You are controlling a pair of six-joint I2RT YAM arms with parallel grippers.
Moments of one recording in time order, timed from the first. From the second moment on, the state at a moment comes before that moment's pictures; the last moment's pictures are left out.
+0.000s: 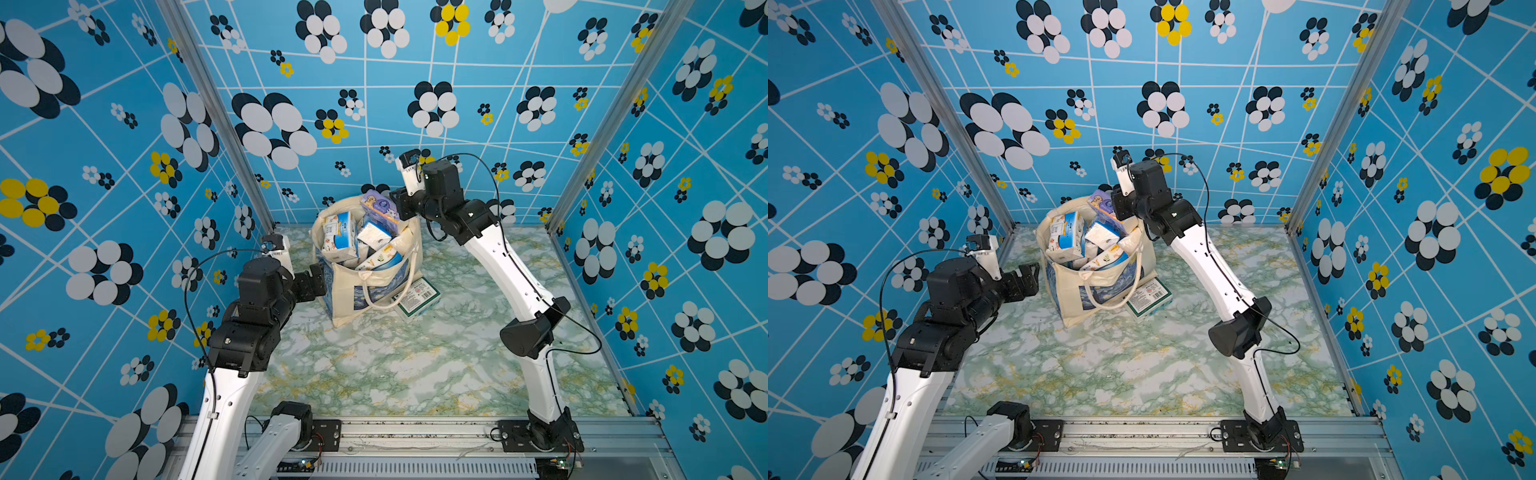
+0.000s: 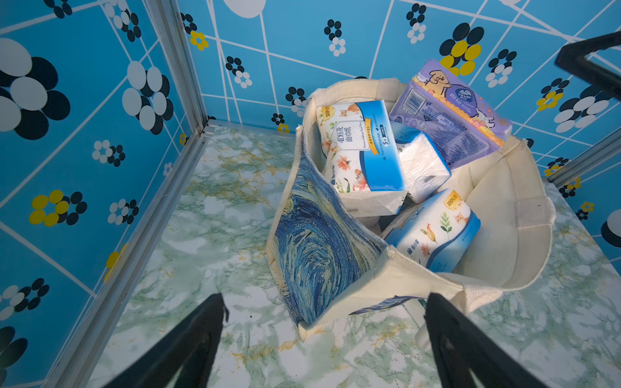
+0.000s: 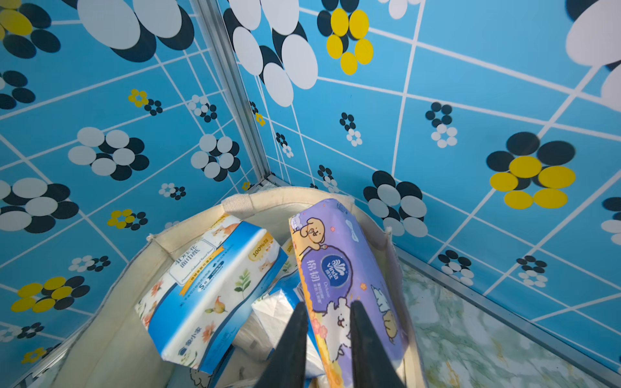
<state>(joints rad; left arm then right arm) -0.14 0.86 1.19 -0.75 -0.05 -0.25 0.66 2.20 2.61 -0.75 0.00 0.05</state>
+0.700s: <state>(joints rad) -0.22 0.90 1.19 -0.74 -0.01 -0.21 0.66 2.35 2.63 -0.77 -0.22 0.14</state>
